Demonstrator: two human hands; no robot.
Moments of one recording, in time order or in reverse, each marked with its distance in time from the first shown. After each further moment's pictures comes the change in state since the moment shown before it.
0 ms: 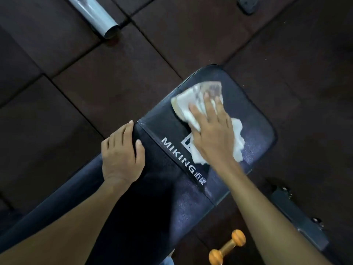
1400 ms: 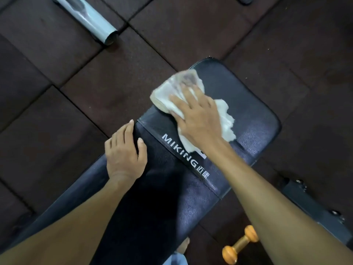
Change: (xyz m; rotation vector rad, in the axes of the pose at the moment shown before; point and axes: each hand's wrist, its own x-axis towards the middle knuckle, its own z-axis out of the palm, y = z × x) left_hand -0.001 -0.002 0.002 0.018 0.006 -0.003; right_hand 0.025 -0.026 0.005 -0.012 0.135 -0.146
